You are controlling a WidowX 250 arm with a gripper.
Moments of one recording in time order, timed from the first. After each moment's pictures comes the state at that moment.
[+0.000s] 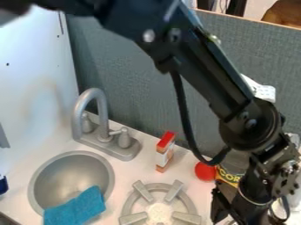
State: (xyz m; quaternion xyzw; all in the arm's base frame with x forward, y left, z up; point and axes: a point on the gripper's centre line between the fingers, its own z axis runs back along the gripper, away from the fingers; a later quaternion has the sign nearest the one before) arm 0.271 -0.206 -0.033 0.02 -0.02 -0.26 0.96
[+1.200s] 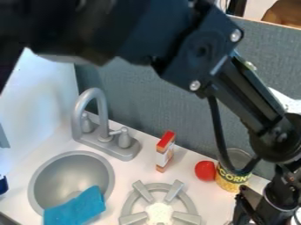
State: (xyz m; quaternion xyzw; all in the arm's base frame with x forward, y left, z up) arm 0.283 -0.236 -0.042 0.02 -0.02 -0.30 0.95
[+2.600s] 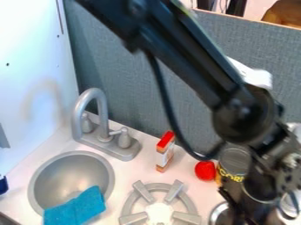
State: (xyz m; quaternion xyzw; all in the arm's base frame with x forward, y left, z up) arm 0.266 -0.206 -0.006 -0.01 -0.06 -0.25 0.97
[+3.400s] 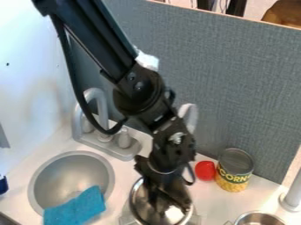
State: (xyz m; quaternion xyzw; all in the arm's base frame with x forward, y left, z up) arm 0.269 -0.086 -0.031 0.05 -0.07 -0.15 0.99
